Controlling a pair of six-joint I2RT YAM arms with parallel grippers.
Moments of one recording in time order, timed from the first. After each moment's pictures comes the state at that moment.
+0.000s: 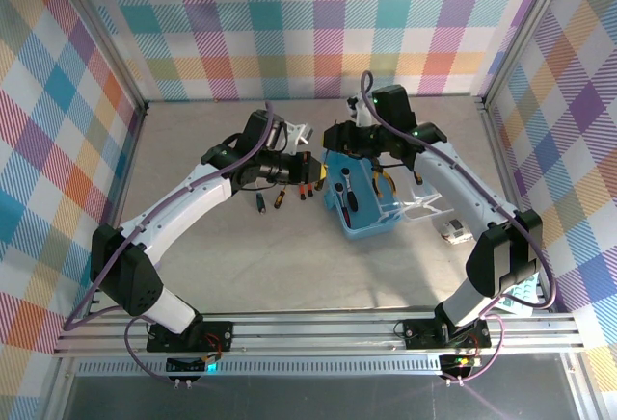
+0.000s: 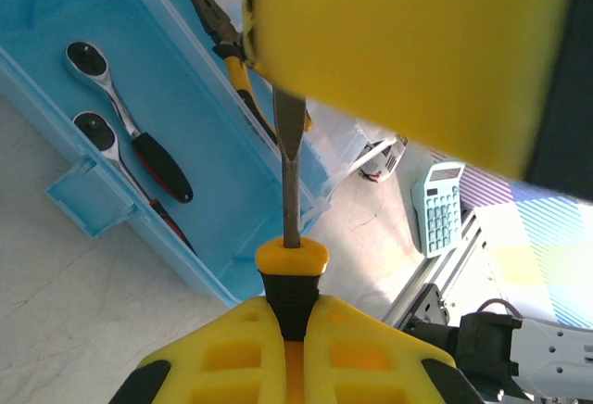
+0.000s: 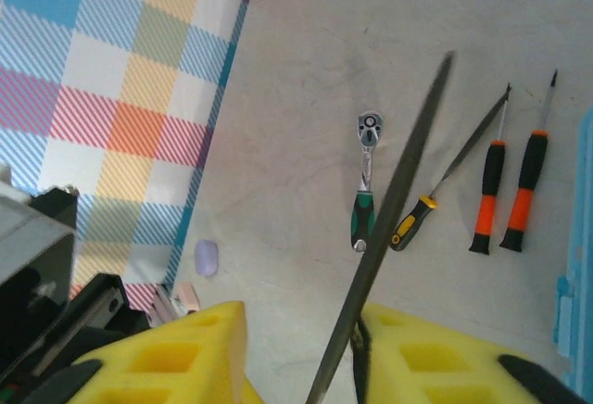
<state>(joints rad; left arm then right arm) -0.60 1.53 1.40 -0.58 0.50 -0.50 0.46 1.61 1.49 -0.54 -0.60 0.58</state>
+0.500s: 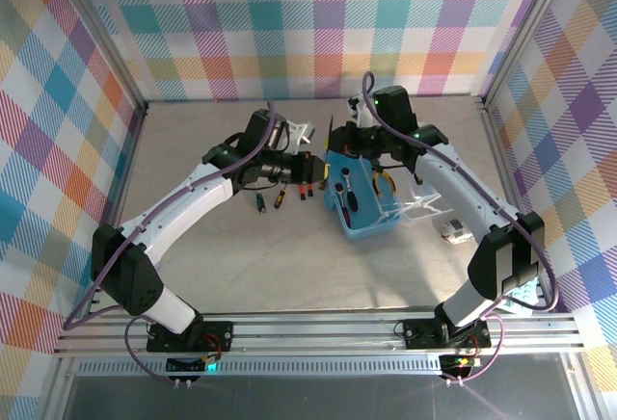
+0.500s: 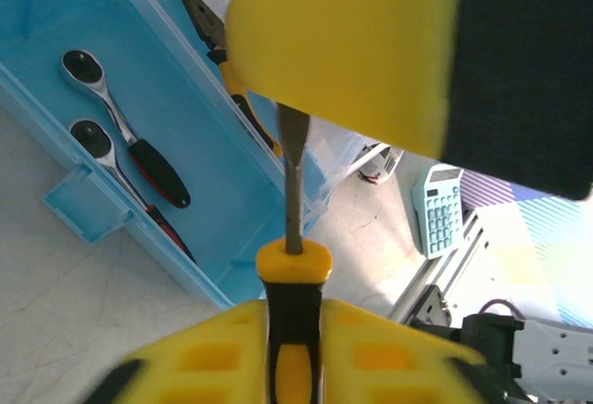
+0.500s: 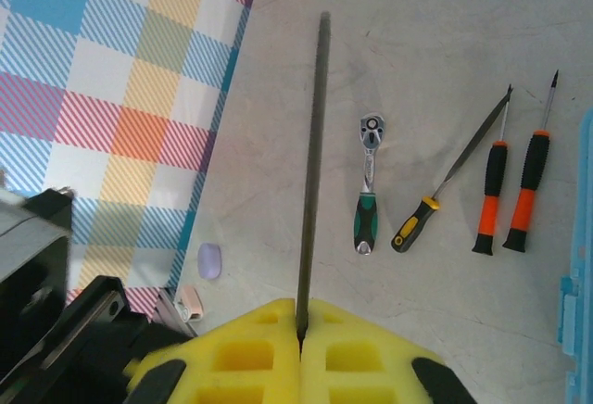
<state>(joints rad) -0.61 1.54 1.41 -0.58 0.49 -0.49 0.45 1.58 1.47 -0.54 -0.59 0.58</state>
